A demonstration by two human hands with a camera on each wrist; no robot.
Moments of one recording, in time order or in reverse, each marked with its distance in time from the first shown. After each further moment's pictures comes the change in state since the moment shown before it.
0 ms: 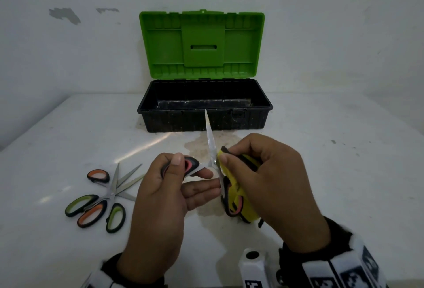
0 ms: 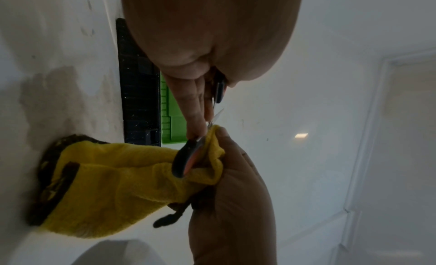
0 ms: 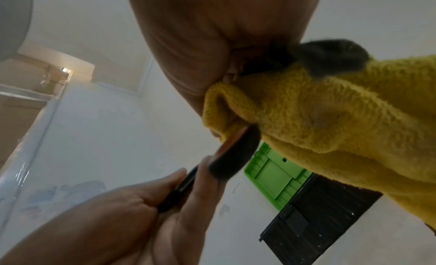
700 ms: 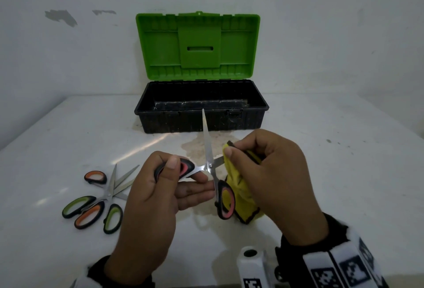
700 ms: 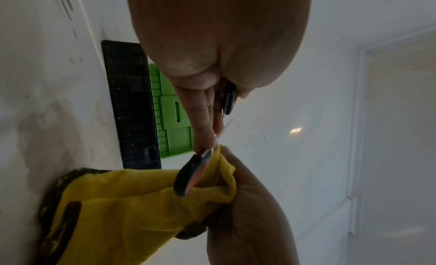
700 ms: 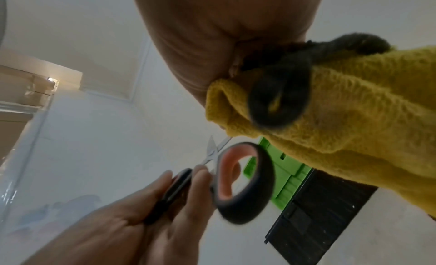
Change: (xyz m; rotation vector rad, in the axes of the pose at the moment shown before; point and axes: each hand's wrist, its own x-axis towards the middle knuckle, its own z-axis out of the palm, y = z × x) left_hand -0.005 0.006 -0.008 0.088 -0.112 0.105; right_hand 0.002 0.003 -0.004 0.000 0.066 0.075
